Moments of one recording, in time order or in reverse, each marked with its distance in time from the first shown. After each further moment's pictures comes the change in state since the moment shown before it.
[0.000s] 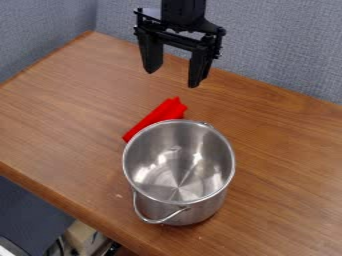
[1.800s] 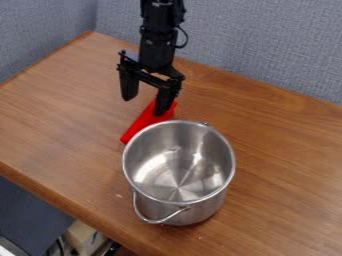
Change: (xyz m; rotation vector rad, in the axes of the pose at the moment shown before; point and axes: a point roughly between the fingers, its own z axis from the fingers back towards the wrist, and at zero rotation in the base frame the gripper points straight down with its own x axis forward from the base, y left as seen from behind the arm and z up) arm 0.038 0.058 -0.086 0.074 0.125 -0.058
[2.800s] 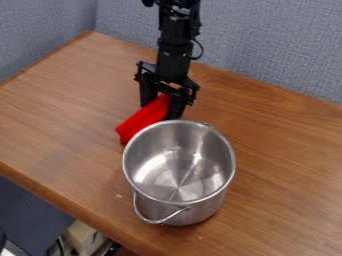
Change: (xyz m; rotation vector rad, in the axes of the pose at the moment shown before) arm 0.020 -0.007 -0.017 -0.020 0.019 -0.013
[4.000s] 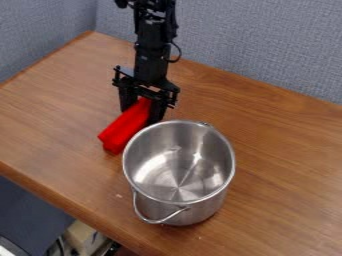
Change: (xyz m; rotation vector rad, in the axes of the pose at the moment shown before) arm -0.021 0.016 -0.008 -0.006 -0.018 0.100
